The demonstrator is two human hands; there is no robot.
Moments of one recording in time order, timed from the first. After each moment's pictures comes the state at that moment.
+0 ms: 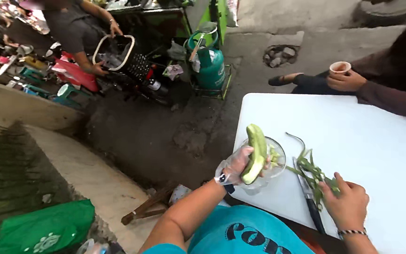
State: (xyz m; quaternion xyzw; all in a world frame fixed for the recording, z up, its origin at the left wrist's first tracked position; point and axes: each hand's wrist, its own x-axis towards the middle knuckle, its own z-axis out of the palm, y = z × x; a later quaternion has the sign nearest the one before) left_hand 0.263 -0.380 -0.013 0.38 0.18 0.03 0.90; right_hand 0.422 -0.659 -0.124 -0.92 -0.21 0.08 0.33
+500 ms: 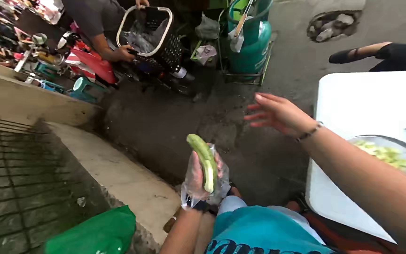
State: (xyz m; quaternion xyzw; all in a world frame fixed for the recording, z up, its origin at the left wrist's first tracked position) left_hand -0.023 -0.136 -0.010 0.27 0.22 0.28 0.90; right_hand 0.283 -0.183 0.013 -0.55 -0.21 0.56 0.58
